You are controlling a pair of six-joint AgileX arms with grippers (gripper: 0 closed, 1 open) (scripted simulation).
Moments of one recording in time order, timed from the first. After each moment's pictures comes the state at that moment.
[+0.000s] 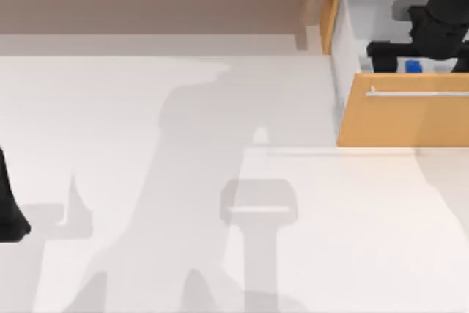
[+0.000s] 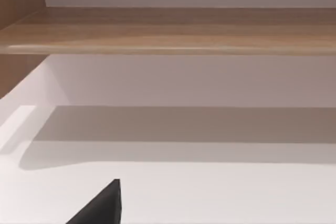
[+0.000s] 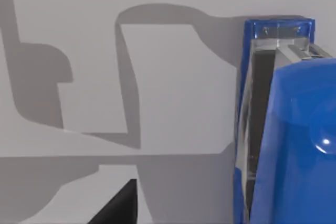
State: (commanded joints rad) left arm 0.00 0.00 0.00 0.00 0.00 0.00; right arm 0.13 2.44 2.12 -1.24 0.00 0.18
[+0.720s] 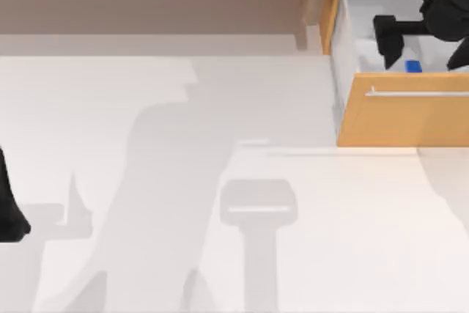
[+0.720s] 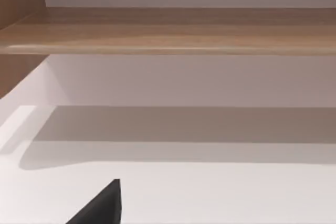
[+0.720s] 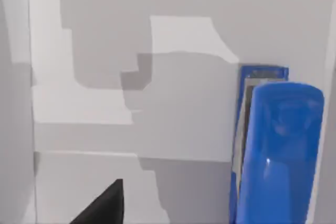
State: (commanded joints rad) left arm 0.00 0.00 0.00 0.00 0.00 0.00; right arm 0.12 2.27 1.97 -1.06 -0.03 0.12
